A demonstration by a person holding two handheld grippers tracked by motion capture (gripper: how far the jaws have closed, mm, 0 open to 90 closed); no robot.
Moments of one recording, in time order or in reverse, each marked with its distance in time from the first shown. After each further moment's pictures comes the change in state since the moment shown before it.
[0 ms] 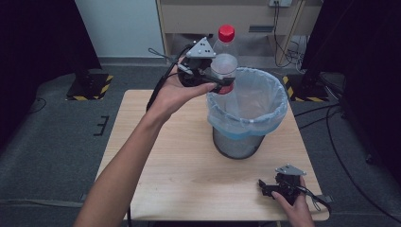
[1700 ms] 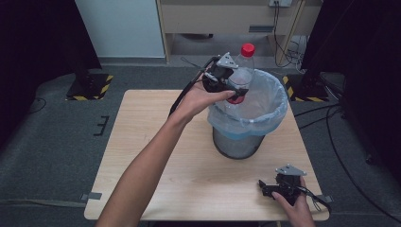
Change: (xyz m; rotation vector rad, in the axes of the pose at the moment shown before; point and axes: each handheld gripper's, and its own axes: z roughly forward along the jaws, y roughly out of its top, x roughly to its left) left arm 0.003 -0.028 0.084 0.125 -0.049 -0.053; right arm 0.000 -0.001 -0.001 0.001 0.011 -0.001
